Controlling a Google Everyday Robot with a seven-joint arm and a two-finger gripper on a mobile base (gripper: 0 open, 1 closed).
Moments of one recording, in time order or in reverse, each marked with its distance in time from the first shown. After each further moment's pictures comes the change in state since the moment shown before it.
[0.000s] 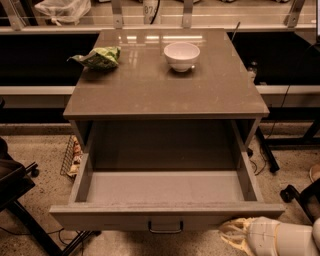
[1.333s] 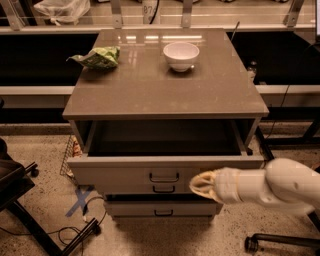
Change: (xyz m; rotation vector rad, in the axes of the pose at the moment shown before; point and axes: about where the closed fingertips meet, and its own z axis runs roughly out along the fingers) arm -0.071 -0.101 0.071 -0.008 -0.108 -0.208
